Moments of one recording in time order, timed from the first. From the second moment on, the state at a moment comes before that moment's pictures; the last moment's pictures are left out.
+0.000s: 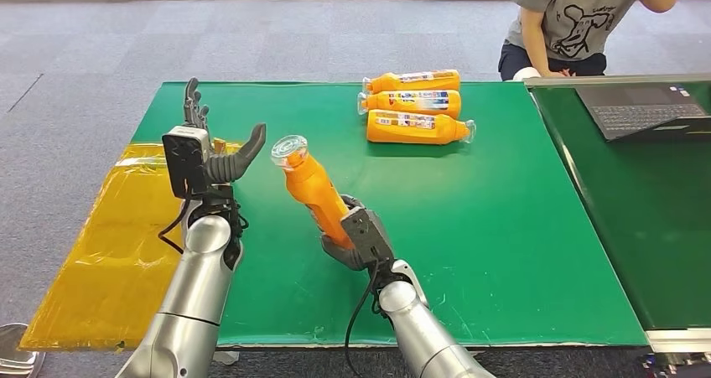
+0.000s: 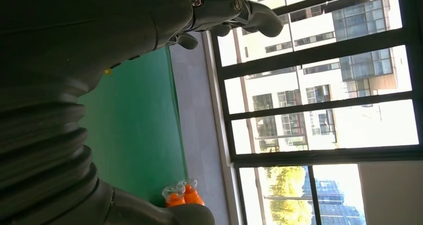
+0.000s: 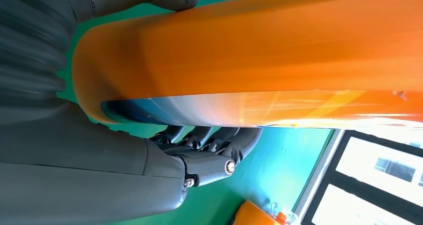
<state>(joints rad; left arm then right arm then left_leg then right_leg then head) -0.52 -0.27 -0.01 -1.00 -0.16 0.27 -0.43 -0.46 0.34 0.27 -0.54 0.38 -0.16 -0.55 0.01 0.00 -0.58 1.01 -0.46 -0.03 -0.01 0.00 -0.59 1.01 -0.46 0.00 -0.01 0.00</state>
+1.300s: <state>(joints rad) -0.43 -0.23 -0.01 -1.12 0.22 -0.29 -0.31 -0.42 0.33 0.27 -0.54 0.40 -0.16 -0.54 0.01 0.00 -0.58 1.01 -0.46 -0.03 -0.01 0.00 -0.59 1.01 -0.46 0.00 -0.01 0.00</state>
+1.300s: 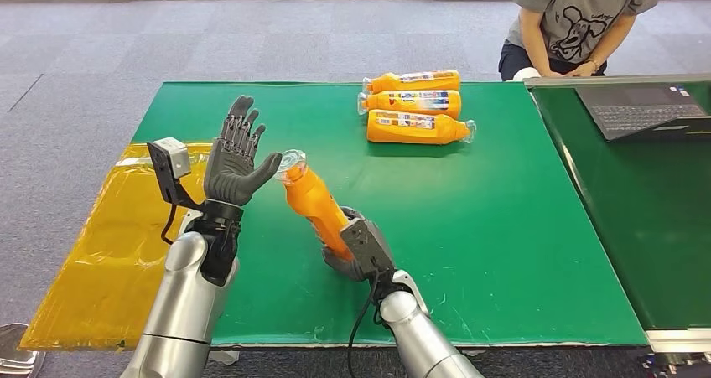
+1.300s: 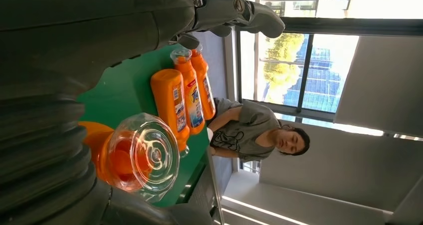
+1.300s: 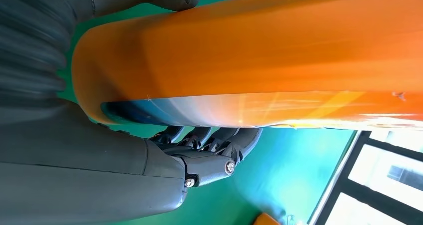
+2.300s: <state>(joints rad) -0.41 -0.22 -0.01 -1.14 0.23 -0.30 -0.31 -0.42 0.33 0.27 -0.54 0.40 -0.16 -0.54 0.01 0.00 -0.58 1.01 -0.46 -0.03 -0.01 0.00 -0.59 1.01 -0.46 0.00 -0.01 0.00</state>
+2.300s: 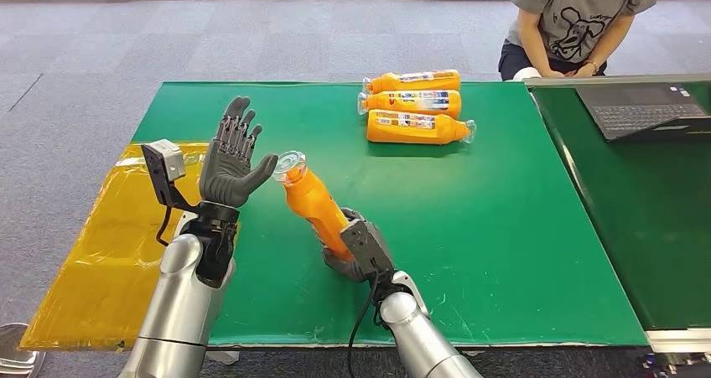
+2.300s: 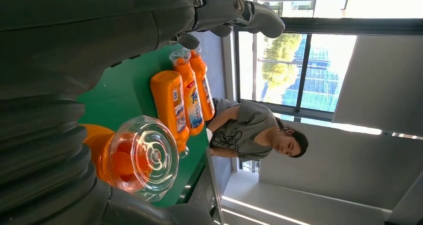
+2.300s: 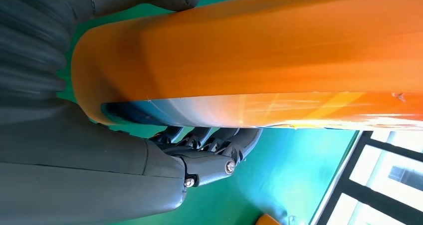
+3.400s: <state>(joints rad) -0.39 -0.19 -0.17 -1.00 0.12 -0.43 -0.28 -0.37 0.31 0.27 -0.69 0.46 -0.20 -0.51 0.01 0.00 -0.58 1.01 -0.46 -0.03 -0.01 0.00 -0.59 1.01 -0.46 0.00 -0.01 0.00</state>
